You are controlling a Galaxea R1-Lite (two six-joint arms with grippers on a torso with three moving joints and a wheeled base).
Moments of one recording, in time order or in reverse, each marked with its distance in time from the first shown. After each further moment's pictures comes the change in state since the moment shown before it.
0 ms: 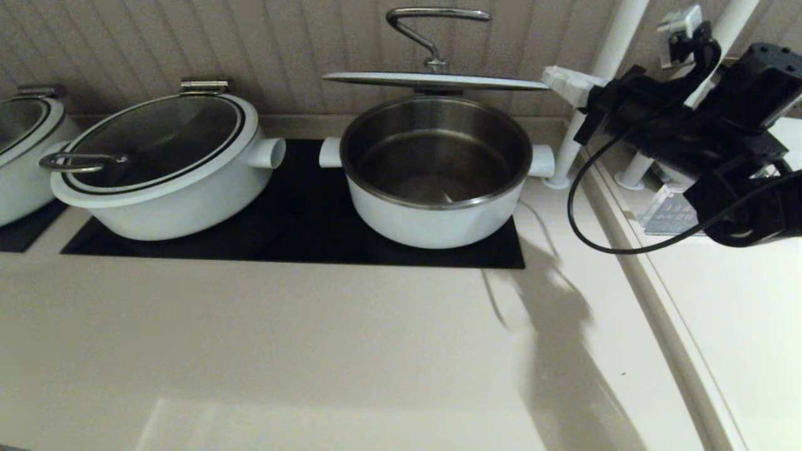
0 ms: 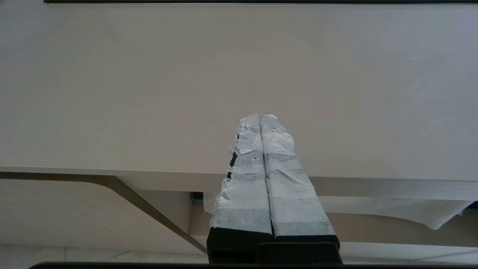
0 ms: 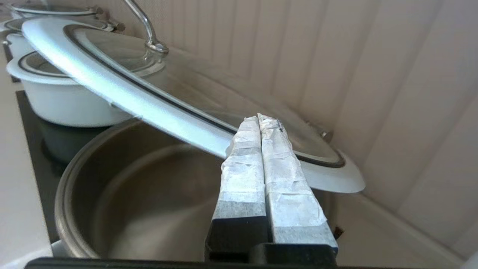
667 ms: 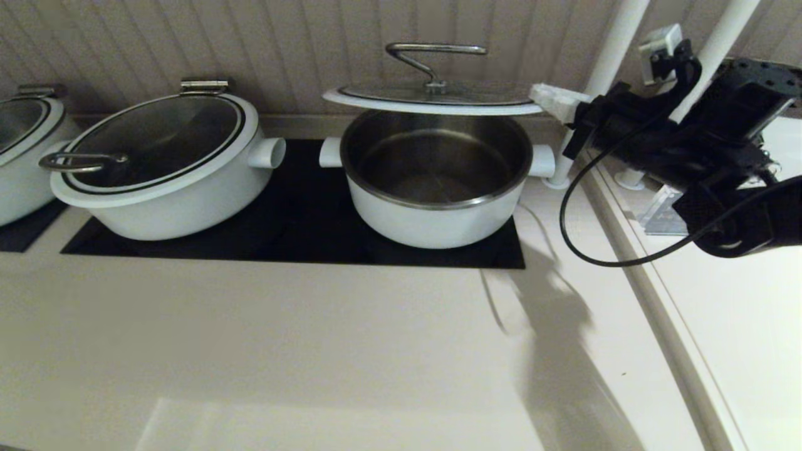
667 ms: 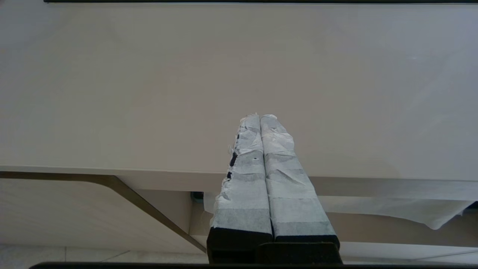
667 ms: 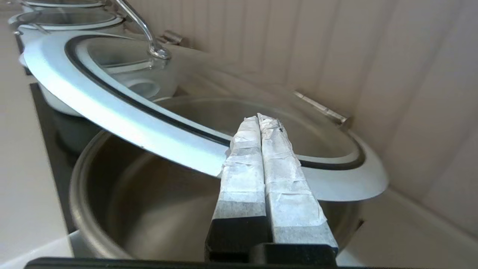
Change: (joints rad) left arm 0.000 0.000 0.000 0.001 0.000 0.000; right arm 0.023 0.011 0.042 -0.005 0.000 -0.001
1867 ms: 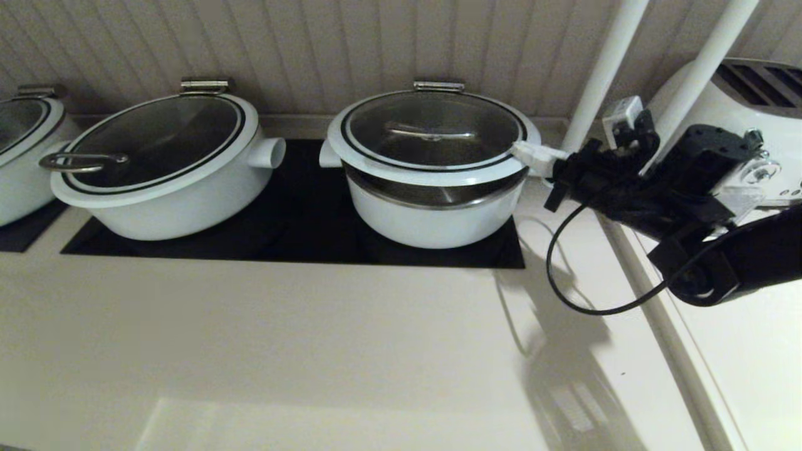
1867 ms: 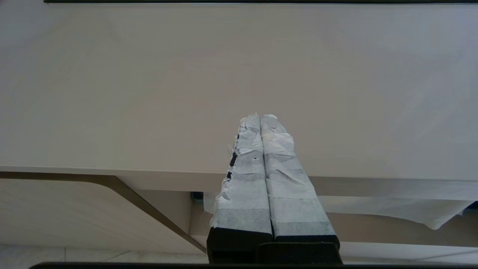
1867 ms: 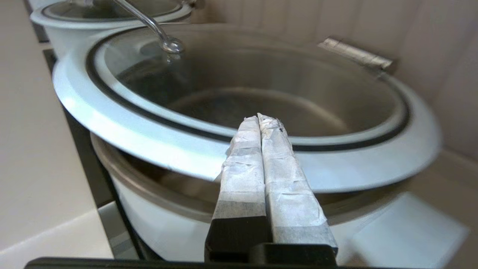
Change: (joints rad) left arm 0.000 0.000 0.000 0.000 0.000 0.000; right arm 0.029 0.063 0.204 -0.177 -0.001 -0.031
